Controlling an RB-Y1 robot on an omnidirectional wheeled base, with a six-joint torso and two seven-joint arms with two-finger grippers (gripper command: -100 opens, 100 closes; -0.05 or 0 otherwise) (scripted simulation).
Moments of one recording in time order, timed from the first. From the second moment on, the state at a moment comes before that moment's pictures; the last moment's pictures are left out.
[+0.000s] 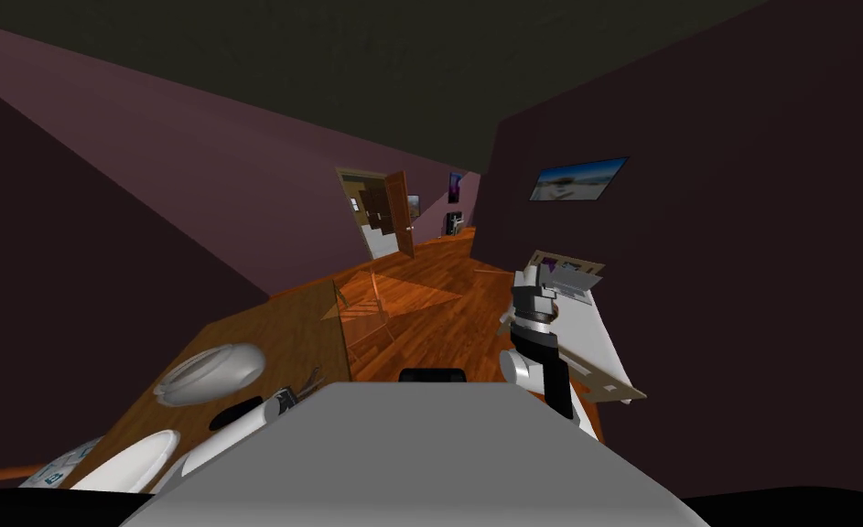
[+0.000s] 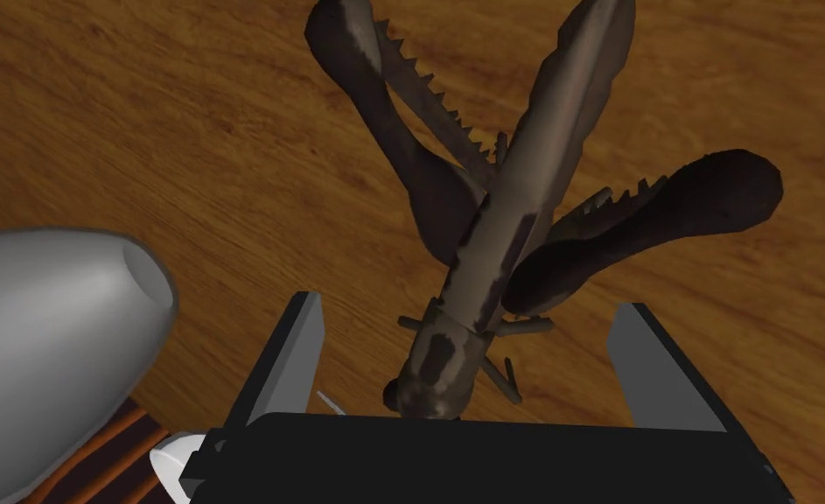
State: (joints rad) left arm 0.39 0.39 0.53 -1.21 0.47 0.65 0.23; right arm 0.50 0.03 -0.04 -2.28 -0.12 -0.52 0.14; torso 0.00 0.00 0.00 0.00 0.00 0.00
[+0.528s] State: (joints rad) left arm 0.36 0.38 0.53 -1.17 0.46 0.63 0.24; right arm 0.50 0.03 -0.04 -2.28 -0.12 -0.52 0.14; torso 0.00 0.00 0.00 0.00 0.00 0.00
